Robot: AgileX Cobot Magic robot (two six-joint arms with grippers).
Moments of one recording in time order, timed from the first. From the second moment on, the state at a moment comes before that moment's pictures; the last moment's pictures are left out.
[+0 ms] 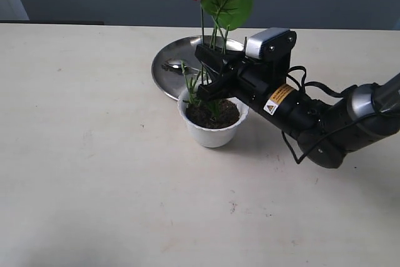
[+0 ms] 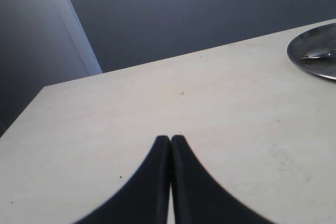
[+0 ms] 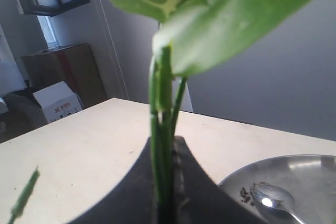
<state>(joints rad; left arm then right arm) -0.03 0.00 0.00 0.21 0.25 0.01 0.62 2.03 -0.71 -0.32 -1.29 0.32</state>
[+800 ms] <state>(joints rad) -0.03 0.00 0.00 0.21 0.25 0.01 0.62 2.03 -0.70 -0.31 -1.29 0.31</state>
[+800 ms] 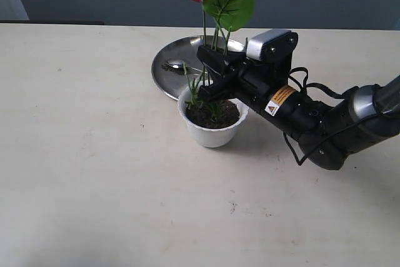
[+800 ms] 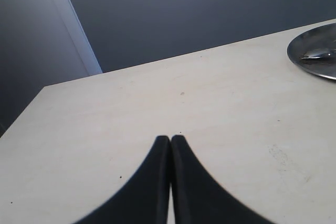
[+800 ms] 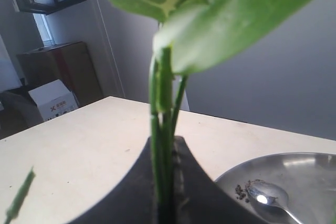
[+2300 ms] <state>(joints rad) -0.03 0.00 0.00 0.21 0.25 0.01 0.62 2.04 -0.59 -0.30 -1.22 0.28</state>
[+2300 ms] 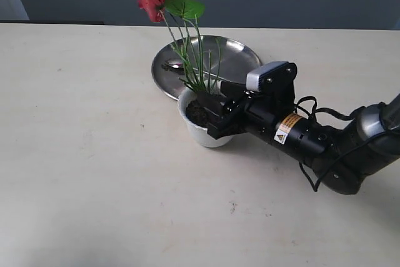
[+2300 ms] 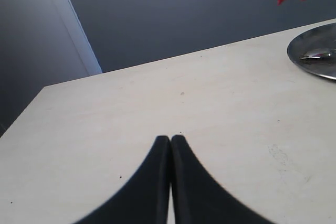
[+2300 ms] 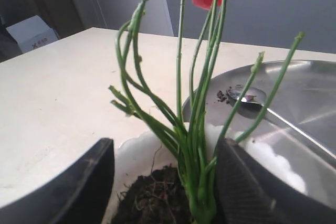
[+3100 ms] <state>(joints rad) -0.03 0.00 0.00 0.21 0.25 0.01 0.62 1.39 -0.18 -0.23 -1.21 0.24</state>
